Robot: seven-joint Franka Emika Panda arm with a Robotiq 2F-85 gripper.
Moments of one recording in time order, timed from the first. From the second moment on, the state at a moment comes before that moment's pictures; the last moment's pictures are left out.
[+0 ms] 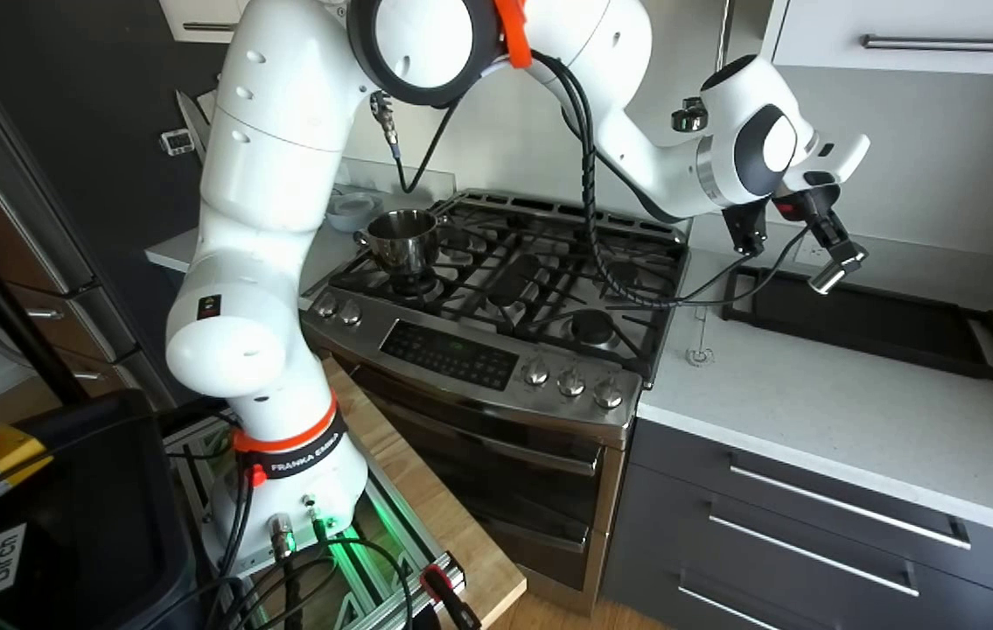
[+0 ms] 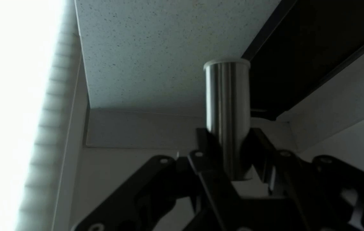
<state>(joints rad) -0.37 0.48 -0.12 -1.70 -0.65 2.84 1.00</state>
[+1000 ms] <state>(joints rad) -0.16 0.83 -0.34 -1.41 -0.73 2.73 1.34</state>
